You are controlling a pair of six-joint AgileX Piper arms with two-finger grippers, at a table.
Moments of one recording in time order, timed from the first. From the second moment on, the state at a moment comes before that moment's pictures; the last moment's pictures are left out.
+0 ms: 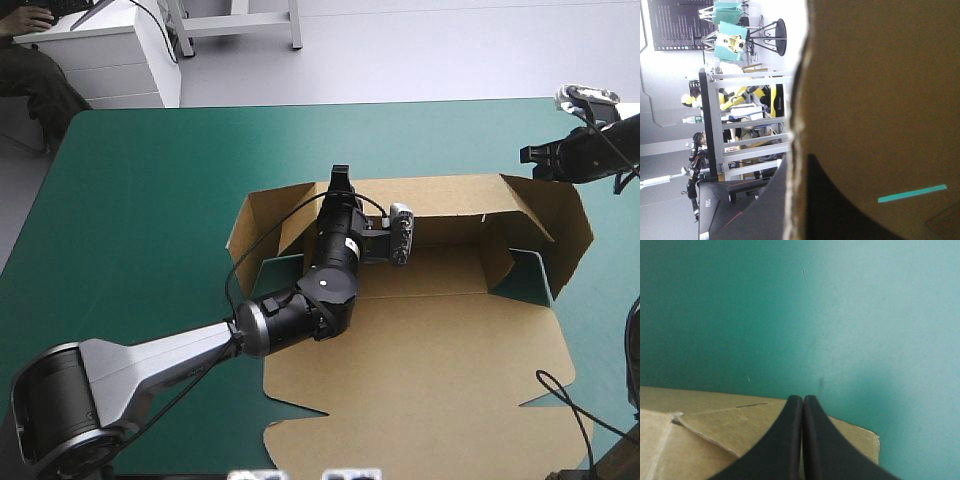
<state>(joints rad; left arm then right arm) -1.06 1.75 -1.35 1.39 0.83 -0.19 -0.25 1.75 -1.73 0.46 1.21 -0.40</state>
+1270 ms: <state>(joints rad) -1.06 1.79 -1.35 1.44 0.86 -0.20 -0.25 1.38 -1.03 0.74 0.86 -0.85</state>
